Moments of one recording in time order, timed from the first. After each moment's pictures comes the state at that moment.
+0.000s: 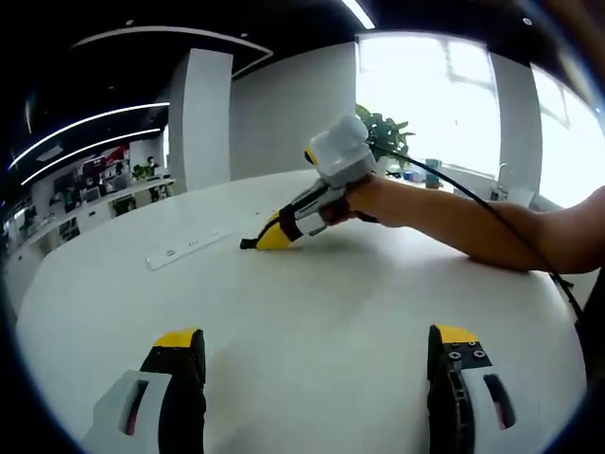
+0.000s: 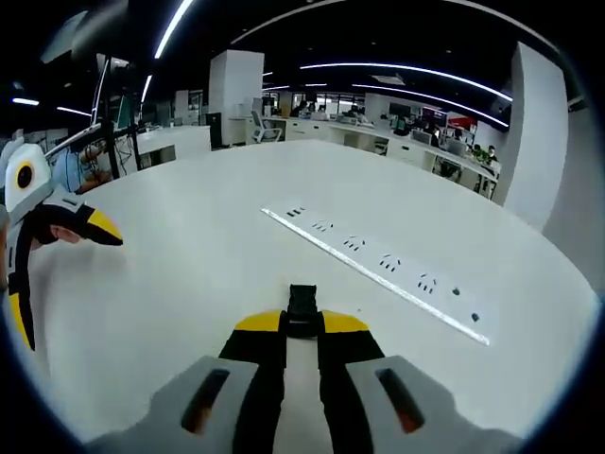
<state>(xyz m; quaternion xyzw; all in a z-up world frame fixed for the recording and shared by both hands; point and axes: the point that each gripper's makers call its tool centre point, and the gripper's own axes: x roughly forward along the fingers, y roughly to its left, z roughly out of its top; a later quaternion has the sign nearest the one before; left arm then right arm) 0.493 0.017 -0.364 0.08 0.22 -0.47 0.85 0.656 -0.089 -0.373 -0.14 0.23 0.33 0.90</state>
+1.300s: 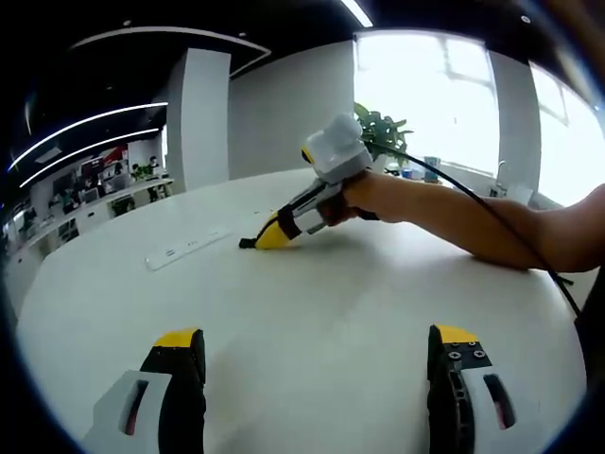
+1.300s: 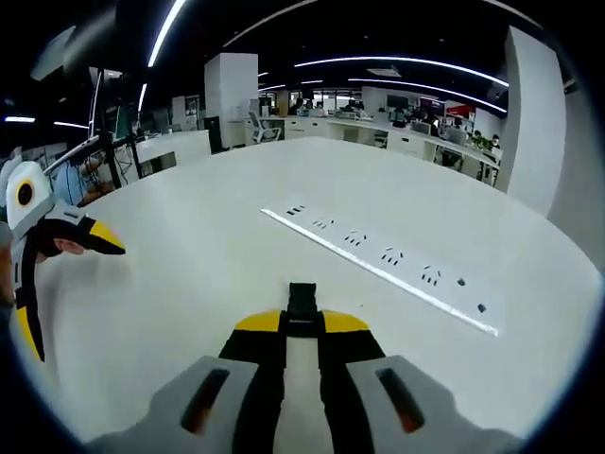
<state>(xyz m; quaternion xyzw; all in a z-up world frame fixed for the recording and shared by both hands) 0.492 0.017 -0.364 0.09 0.22 -0.48 0.85 0.656 -0.089 -0.375 -0.12 0.25 0.34 0.90</state>
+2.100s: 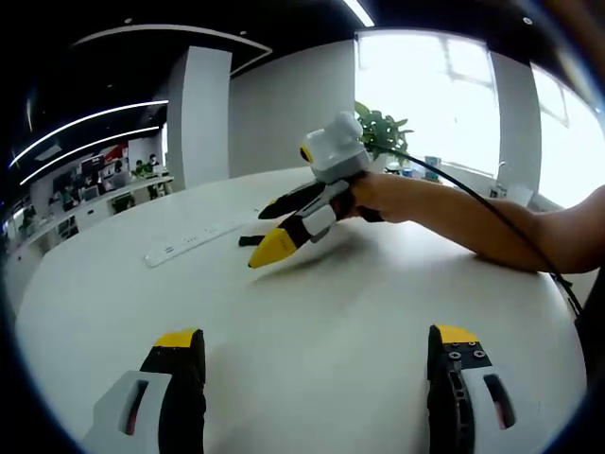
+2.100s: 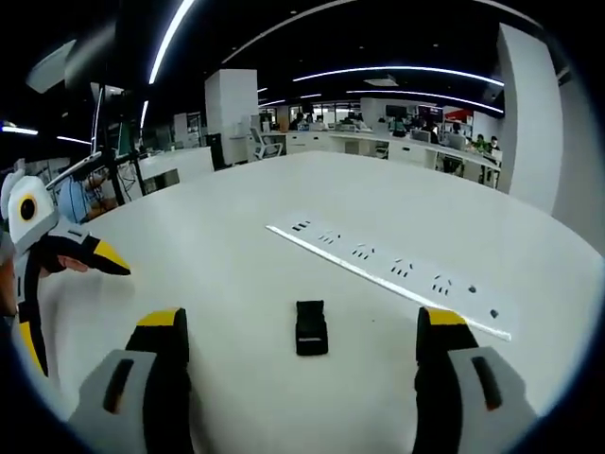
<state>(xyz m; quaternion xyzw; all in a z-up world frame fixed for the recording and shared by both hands) 0.493 0.017 -0.367 0.08 0.23 -0.48 0.85 0.653 -0.076 -0.369 -0.09 0.22 0.34 0.91</state>
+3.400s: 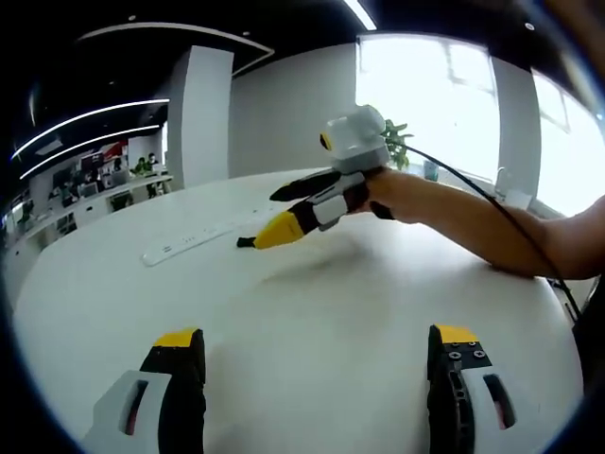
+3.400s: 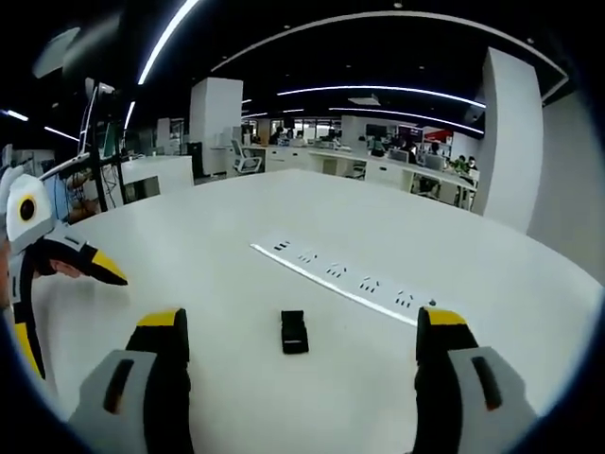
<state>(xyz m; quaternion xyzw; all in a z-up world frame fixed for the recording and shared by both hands) 0.492 0.015 -0.367 0.07 0.23 -0.48 0.84 0.648 -0.097 -0.340 -0.11 0.17 0.29 0.94</state>
